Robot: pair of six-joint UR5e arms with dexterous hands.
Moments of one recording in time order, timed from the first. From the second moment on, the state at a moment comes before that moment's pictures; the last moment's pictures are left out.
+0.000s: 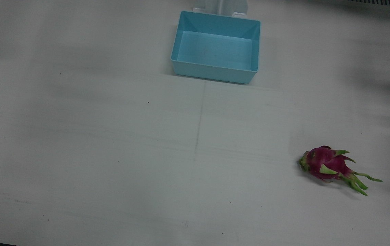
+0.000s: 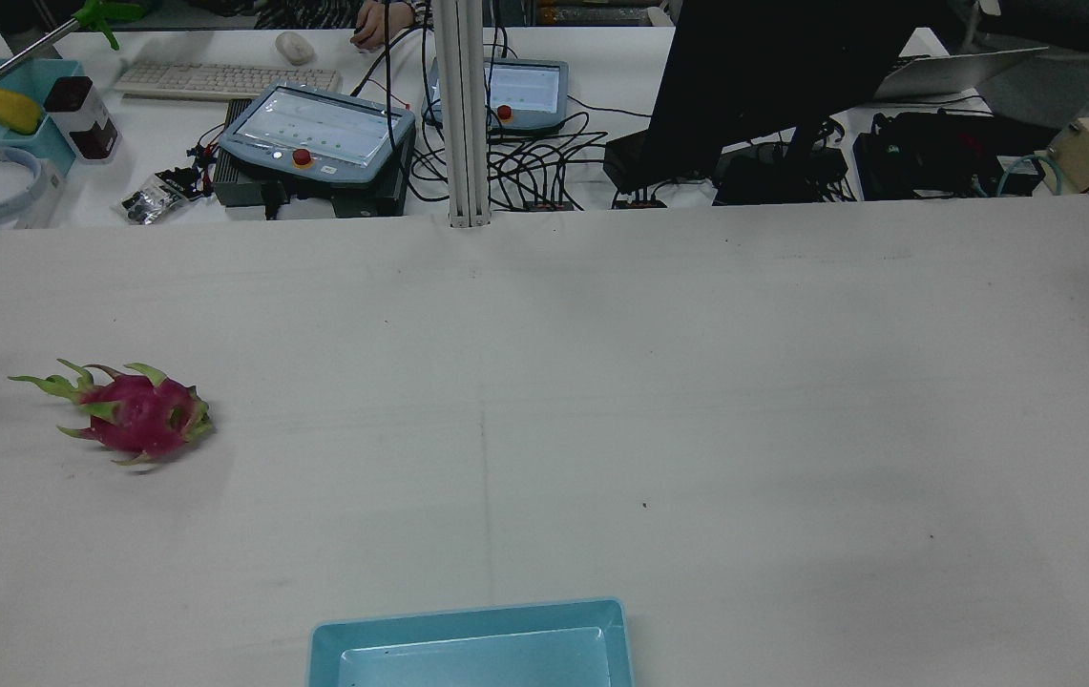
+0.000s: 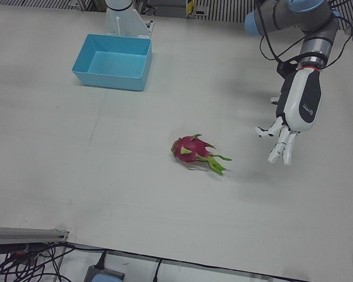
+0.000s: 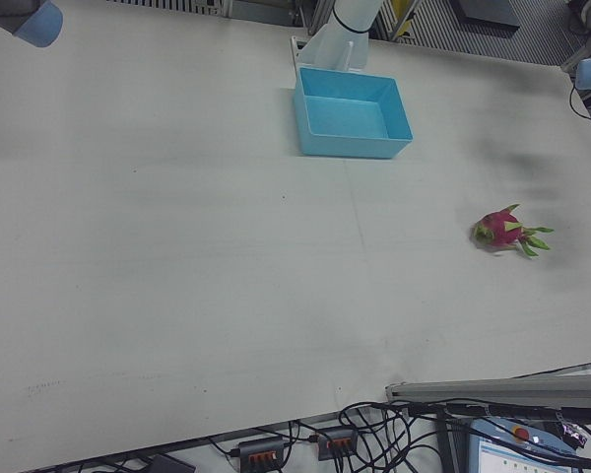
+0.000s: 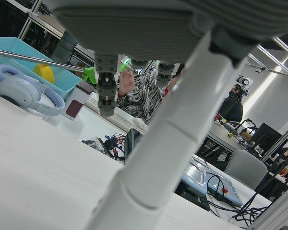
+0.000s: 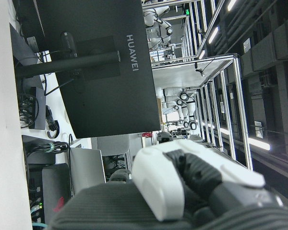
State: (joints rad) left arm -1.18 -1.52 -2.01 0.41 1.53 0.98; right arm 1.49 -1.65 1.68 -3.22 -1.55 0.16
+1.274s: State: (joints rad) left arm -0.49 -2.03 -1.92 1.23 0.88 1.15; right arm 1.49 -1.65 1.68 -3.22 -1.55 0.16
